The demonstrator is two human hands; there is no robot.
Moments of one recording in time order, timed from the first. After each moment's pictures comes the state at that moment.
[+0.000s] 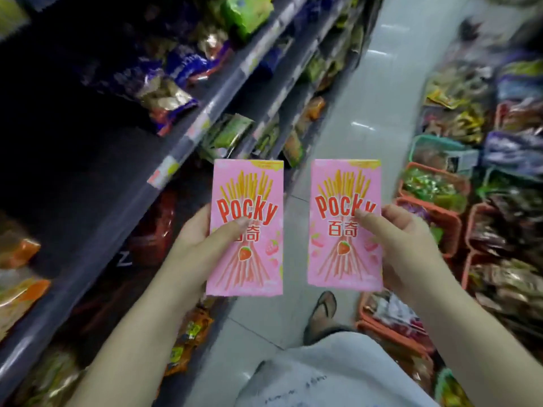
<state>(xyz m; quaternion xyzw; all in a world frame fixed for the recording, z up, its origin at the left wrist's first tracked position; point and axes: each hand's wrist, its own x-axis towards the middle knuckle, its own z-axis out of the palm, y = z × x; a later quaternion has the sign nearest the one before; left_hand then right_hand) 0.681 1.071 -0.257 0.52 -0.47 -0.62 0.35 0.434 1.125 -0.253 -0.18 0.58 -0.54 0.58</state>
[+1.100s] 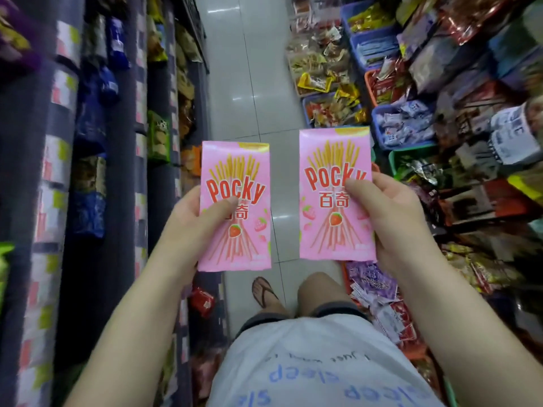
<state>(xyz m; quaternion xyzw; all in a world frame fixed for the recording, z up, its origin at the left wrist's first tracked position) 0.272 0.565 -0.300 0.45 -0.55 -0.70 0.13 0.098 0.734 -0.294 -0.01 0.64 -0.67 0.37</state>
